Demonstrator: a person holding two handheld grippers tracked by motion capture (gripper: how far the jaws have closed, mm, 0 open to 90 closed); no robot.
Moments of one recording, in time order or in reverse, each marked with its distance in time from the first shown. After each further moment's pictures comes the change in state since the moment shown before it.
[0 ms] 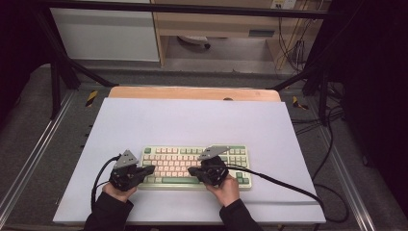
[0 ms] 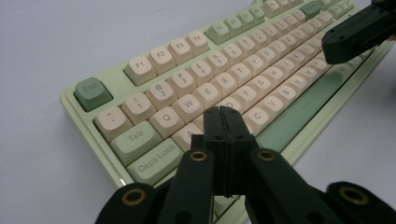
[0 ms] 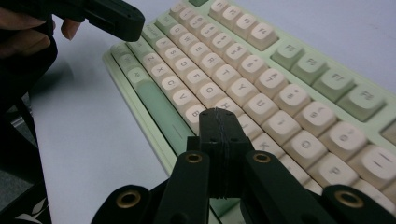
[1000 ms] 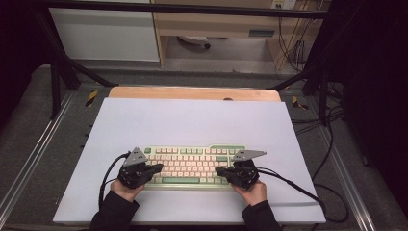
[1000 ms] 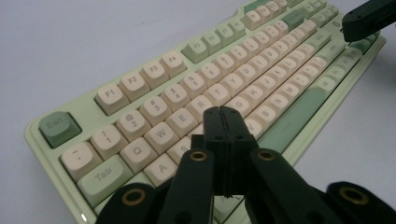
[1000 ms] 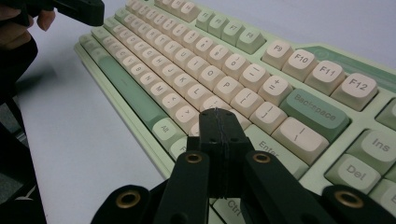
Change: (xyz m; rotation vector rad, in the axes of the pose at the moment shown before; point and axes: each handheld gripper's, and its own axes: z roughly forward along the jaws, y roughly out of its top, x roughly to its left) left arm -0.015 0.021 0.015 0.010 -0.019 0.035; right arm -0.041 -0.045 -0.055 -0.058 -0.044 0.088
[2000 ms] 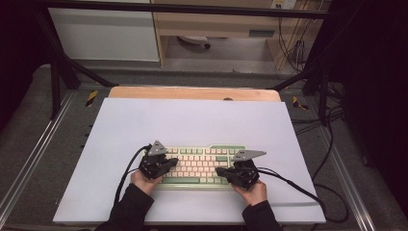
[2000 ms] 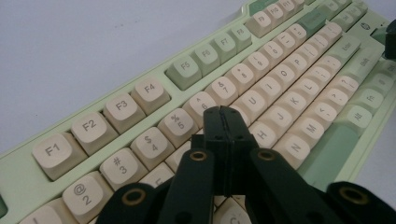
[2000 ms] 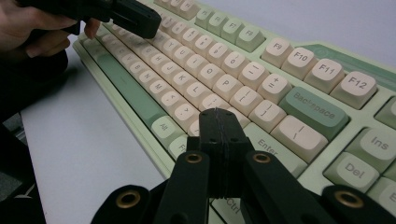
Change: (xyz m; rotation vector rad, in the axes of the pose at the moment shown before) left arm -0.006 0.020 0.053 0.058 0.001 -0.003; right arm 0.000 0.000 0.000 0.005 -0.001 0.000
